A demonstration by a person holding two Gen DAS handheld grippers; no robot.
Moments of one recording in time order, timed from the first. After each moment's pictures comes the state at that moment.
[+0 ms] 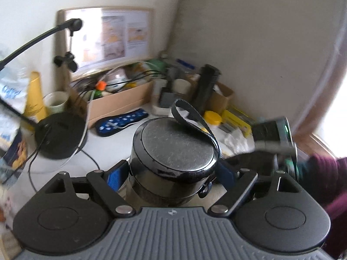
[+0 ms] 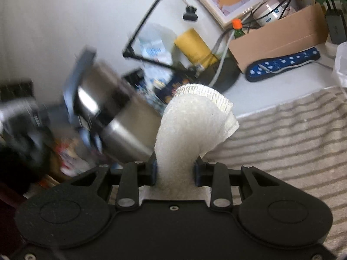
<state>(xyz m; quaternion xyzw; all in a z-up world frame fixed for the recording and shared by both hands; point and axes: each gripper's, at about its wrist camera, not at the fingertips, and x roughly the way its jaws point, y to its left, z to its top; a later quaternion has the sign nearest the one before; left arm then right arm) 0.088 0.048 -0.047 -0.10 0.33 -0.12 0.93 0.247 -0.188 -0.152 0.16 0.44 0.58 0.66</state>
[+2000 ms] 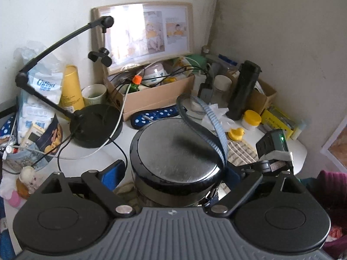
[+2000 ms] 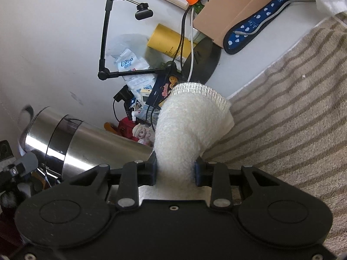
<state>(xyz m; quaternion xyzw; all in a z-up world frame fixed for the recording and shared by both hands) 0.093 0.008 -0.038 -0.08 0.36 0.04 0.93 0.283 -0.176 -0.223 0.26 0.52 0.54 0.61</state>
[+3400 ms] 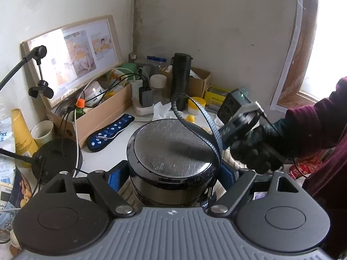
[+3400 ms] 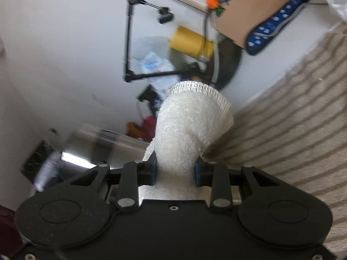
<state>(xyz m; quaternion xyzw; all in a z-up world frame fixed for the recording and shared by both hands) 0.083 0.031 -0.046 0.02 0.33 -0.17 0.93 0.285 -0.185 -0.194 0.28 0.53 0.56 0.58</state>
